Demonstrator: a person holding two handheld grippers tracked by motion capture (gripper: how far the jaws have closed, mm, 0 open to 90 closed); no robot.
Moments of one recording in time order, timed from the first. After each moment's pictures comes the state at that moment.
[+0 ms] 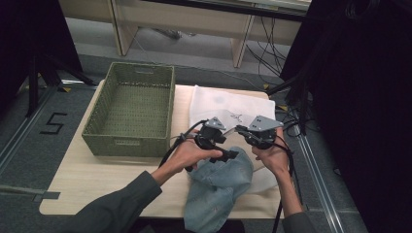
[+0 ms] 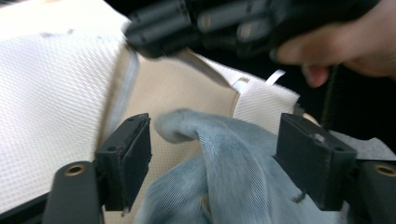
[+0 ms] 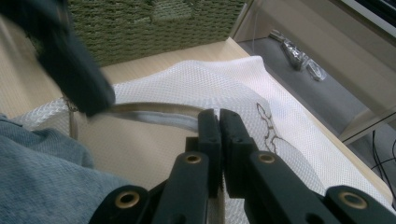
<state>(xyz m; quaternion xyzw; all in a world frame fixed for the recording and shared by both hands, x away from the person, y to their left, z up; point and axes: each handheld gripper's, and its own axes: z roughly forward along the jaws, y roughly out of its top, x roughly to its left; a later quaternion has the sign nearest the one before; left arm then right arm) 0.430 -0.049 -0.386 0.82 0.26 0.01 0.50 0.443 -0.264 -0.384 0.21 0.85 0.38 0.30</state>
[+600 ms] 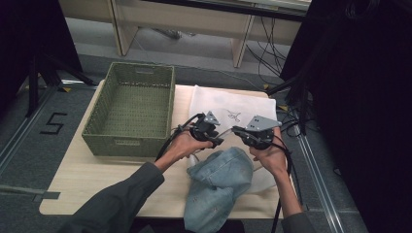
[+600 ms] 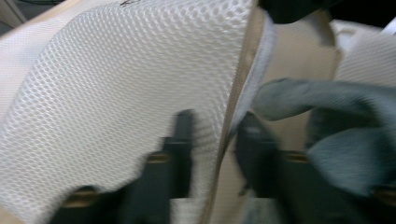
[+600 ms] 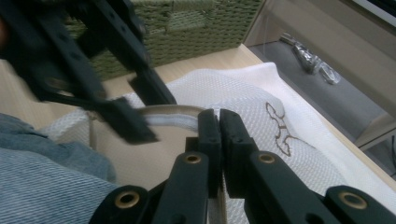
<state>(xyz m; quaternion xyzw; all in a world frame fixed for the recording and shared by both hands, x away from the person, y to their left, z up) 0.473 -0.045 -0.419 0.87 0.24 0.11 0.42 0.440 -0.256 -0.383 0.21 0.85 0.40 0.28</state>
